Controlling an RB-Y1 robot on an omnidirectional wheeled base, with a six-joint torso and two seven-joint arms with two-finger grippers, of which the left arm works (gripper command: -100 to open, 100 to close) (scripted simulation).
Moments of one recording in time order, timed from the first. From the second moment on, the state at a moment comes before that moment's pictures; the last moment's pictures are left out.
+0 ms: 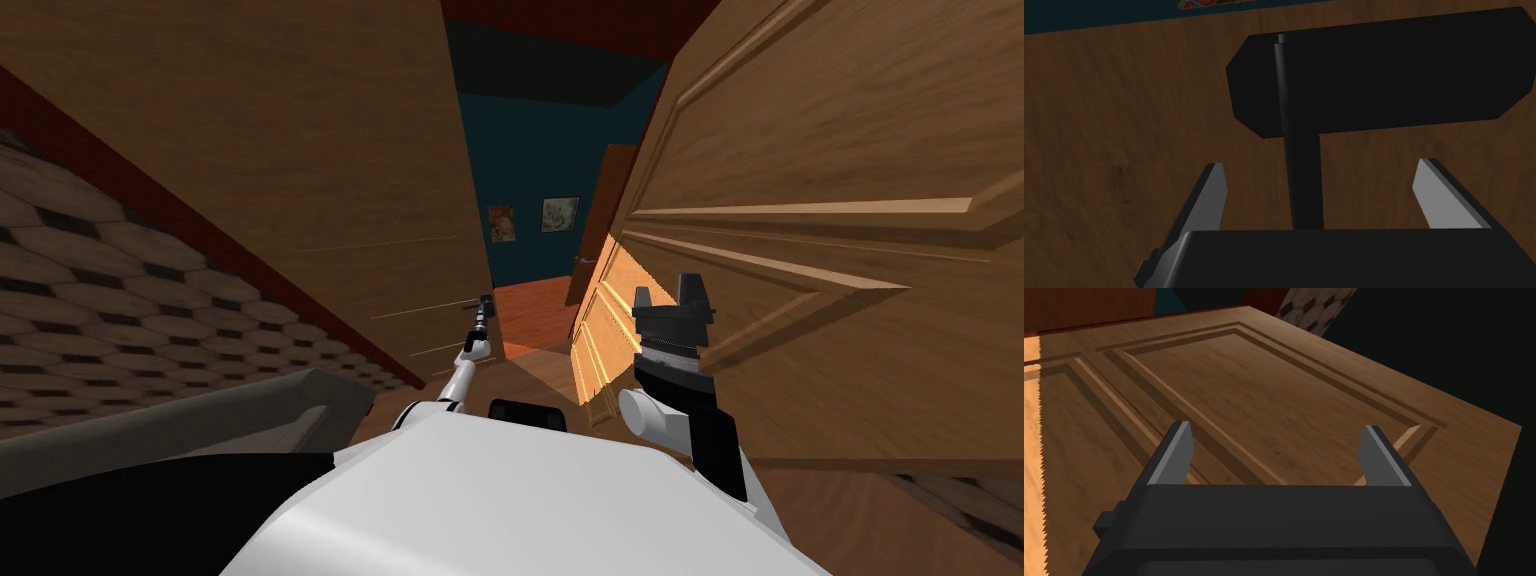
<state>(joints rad) -0.31 0.00 0.21 -0.91 0.30 -0.37 -0.38</state>
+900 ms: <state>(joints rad) -0.32 -0.01 0.24 -0.91 0.34 -0.38 -0.39</state>
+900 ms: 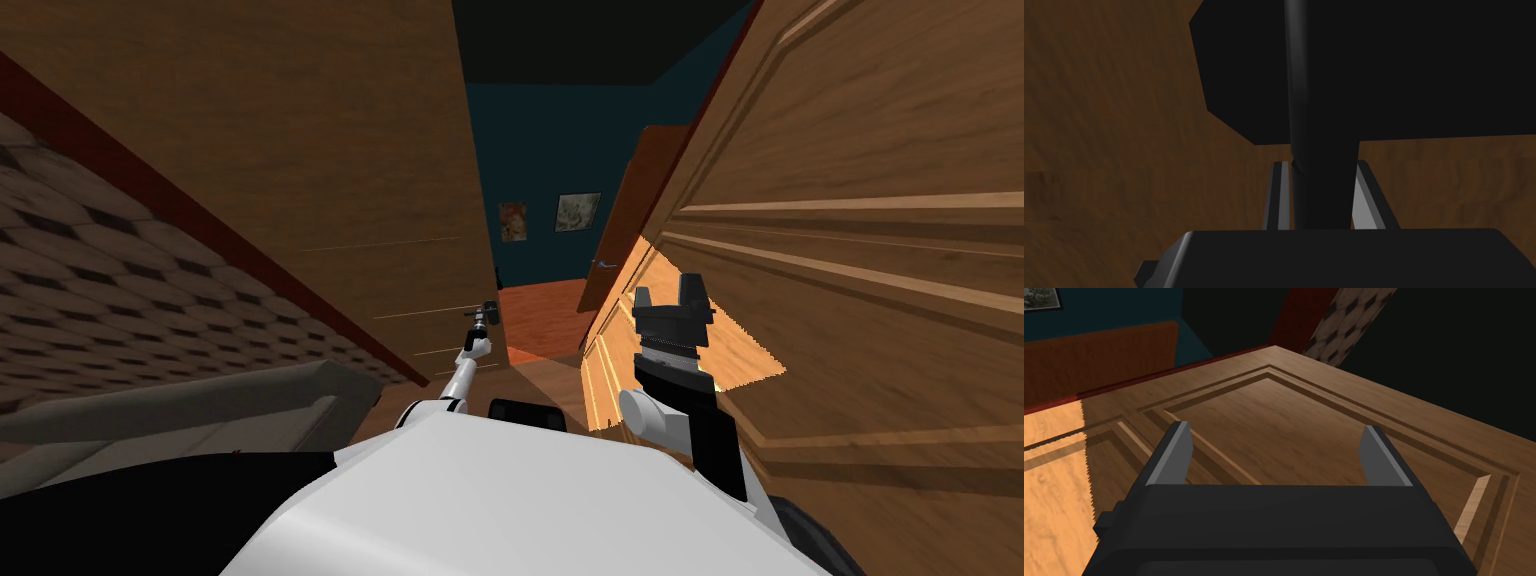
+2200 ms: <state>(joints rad) -0.29 0.15 0.21 -0.88 0.36 -0.41 -0.25</state>
